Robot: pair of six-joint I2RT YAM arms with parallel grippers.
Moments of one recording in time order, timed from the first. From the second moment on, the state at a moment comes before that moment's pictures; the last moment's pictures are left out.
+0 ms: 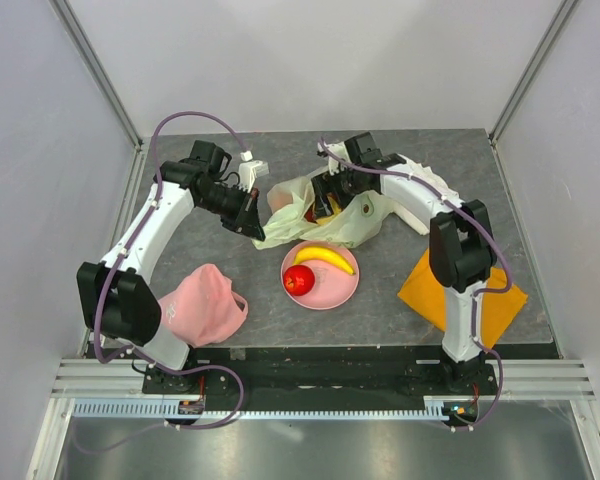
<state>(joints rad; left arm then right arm) -0.25 1.58 1.47 -1.09 0.73 0.27 0.41 2.06 1.70 -0.60 -0.48 -0.05</state>
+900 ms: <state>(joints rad) -0.25 1.59 1.51 -1.07 0.73 0.27 0.56 1.50 1.54 -0.85 -0.55 -0.37</state>
